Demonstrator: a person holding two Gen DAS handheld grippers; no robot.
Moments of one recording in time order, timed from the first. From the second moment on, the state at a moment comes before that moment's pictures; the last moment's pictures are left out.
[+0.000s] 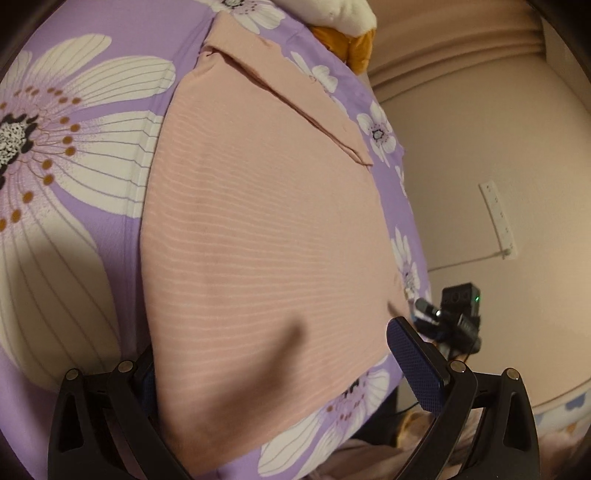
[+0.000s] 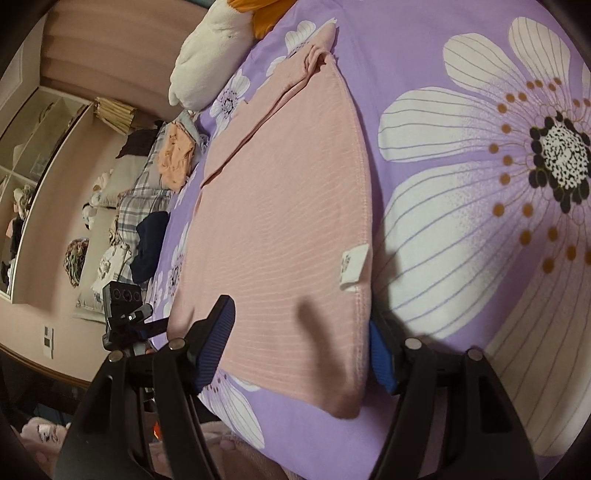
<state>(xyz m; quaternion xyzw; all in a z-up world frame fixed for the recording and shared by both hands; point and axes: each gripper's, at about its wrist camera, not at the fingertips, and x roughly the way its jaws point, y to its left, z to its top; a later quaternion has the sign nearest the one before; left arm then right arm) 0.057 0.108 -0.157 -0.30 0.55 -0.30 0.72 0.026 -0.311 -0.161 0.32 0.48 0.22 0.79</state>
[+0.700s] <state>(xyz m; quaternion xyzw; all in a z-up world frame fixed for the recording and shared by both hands) 0.049 0.105 -0.150 -0.24 0.55 -0.28 0.75 0.019 -0.311 -0.168 0.31 0.48 0.22 0.79</state>
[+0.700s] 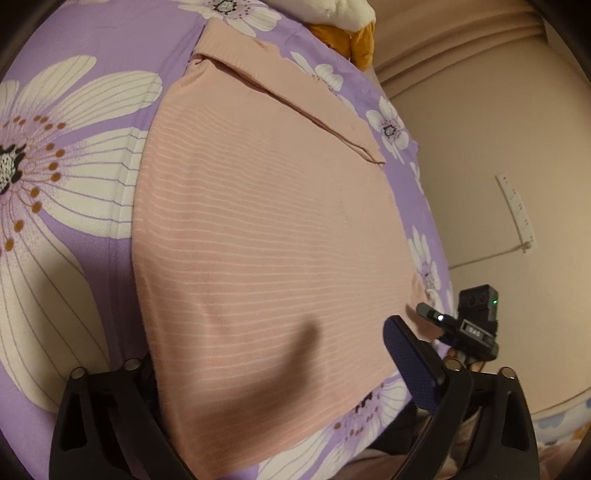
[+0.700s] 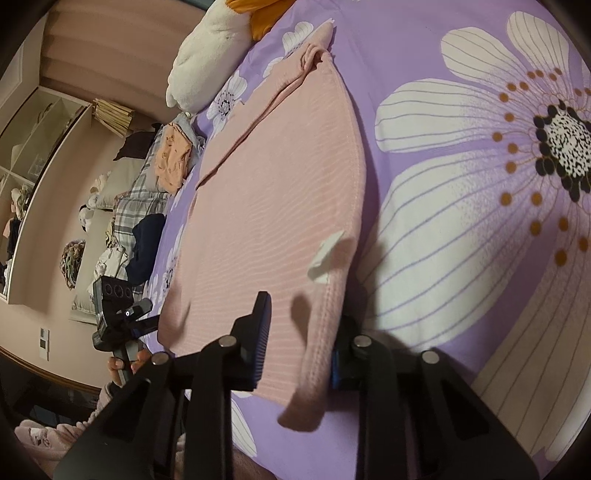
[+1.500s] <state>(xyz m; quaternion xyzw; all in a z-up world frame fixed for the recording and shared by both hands) 0.044 0.109 -0.148 -0.29 0.54 -0.28 0.74 0.025 -0.295 -0.149 0.30 0.46 0.24 0.80</state>
